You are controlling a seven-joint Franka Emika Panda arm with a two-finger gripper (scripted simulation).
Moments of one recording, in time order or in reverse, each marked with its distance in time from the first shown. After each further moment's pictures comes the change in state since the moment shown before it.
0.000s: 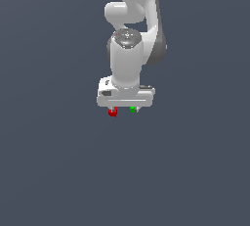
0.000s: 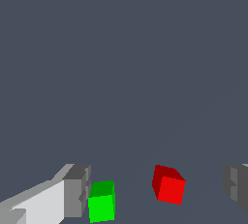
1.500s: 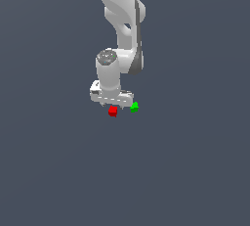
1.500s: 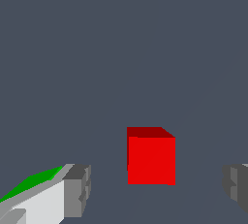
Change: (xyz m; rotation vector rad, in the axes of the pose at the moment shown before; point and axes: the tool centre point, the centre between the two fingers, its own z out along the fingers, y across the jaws) arm -0.097 0.058 0.102 0.018 -0.037 0.203
